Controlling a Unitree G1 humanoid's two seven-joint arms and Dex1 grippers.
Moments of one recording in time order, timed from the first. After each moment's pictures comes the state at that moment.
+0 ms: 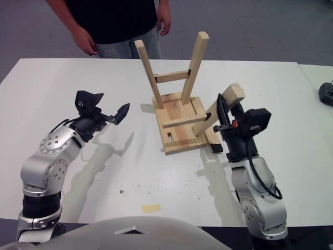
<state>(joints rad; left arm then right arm) -0.11 0.35 0.02 -0.48 -0.38 0.70 -0.26 0.21 -0.42 0.01 -0.69 0.53 0.23 -0.06</state>
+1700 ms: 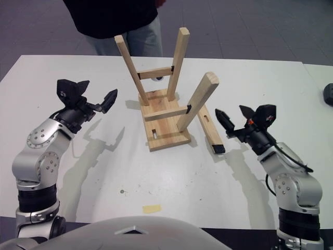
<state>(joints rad) -0.13 0.34 0.13 -0.45 -0.39 0.62 -0.30 0.14 -0.61 -0.27 -0.29 0.76 0.51 0.40</state>
